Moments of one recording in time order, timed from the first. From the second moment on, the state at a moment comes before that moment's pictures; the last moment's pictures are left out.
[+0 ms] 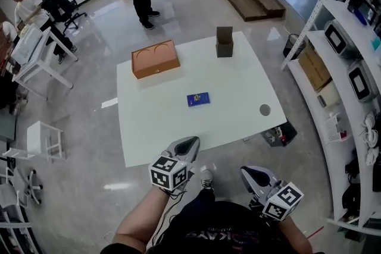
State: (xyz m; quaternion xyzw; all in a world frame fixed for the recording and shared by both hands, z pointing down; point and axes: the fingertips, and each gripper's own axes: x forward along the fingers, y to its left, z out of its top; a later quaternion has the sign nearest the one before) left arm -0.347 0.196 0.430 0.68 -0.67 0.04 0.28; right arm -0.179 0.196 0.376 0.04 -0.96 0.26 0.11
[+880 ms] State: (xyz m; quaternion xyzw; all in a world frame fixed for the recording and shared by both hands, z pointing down) left arm -0.466 0.069 0.524 0.70 -0.62 0.25 0.25; right arm -0.212 0.146 0.397 0.14 -0.94 0.28 0.12
